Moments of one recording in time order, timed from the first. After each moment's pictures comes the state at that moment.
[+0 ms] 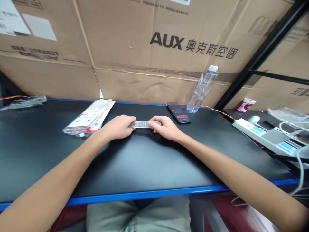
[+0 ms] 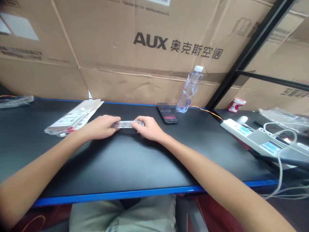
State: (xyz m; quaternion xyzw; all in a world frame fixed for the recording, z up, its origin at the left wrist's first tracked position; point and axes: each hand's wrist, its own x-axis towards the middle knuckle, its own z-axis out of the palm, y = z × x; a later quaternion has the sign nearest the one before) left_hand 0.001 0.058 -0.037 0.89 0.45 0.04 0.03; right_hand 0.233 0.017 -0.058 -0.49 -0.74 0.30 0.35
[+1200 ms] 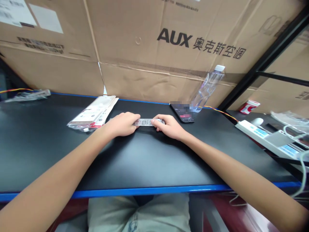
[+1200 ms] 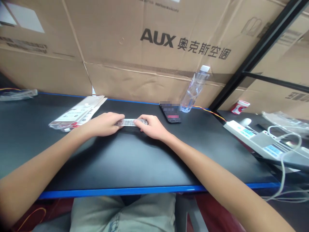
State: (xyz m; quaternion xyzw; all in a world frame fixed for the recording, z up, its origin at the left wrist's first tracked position) left_hand 0.003 0.048 -0.027 0.89 0.45 0.01 0.03; right_hand 0.230 0.013 -0.054 -0.49 -0.75 0.29 0.32
